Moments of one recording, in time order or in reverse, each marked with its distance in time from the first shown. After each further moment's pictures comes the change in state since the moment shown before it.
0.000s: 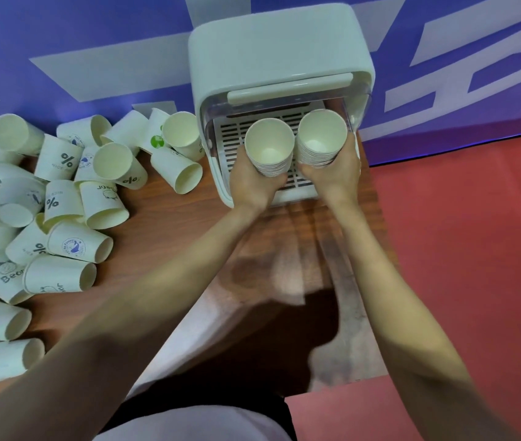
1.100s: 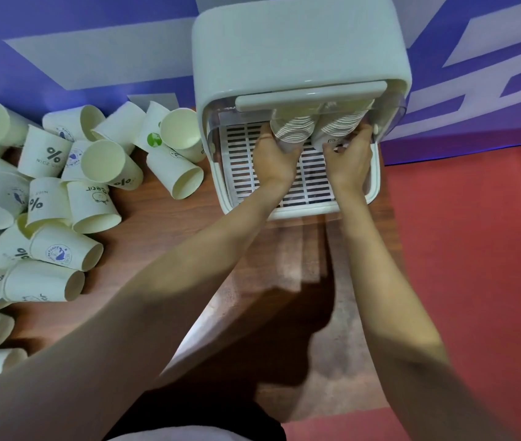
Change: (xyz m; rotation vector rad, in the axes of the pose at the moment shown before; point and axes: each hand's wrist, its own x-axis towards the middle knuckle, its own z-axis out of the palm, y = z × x) left_hand 0.069 -0.004 0.056 -0.049 0.050 -0.177; right_hand 0.064 0.025 0.043 -0.145 0.063 0.152
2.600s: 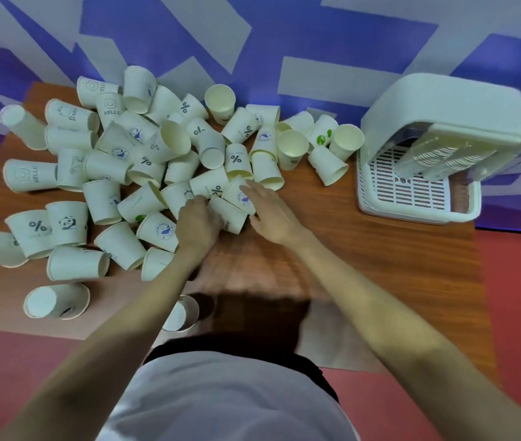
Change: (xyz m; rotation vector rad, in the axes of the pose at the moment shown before) left_hand -0.106 -0.173 -0.431 0.553 0.158 -0.017; right_hand -0.350 -0.167 0.133 -0.544 -0.933 -0.851
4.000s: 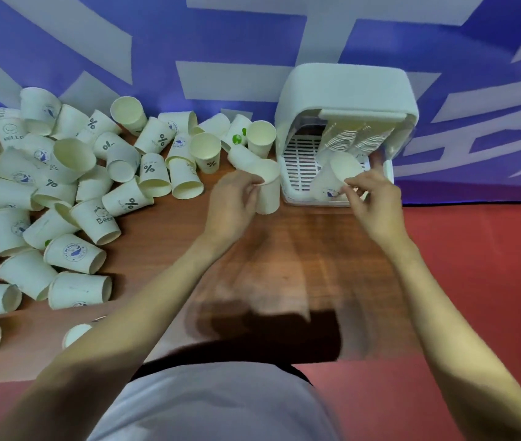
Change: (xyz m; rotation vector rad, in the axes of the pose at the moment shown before) left_hand -0.056 0.206 0.055 -0.305 0.023 0.632; right_hand -0.194 0.206 -0.128 0.125 0.738 0.259
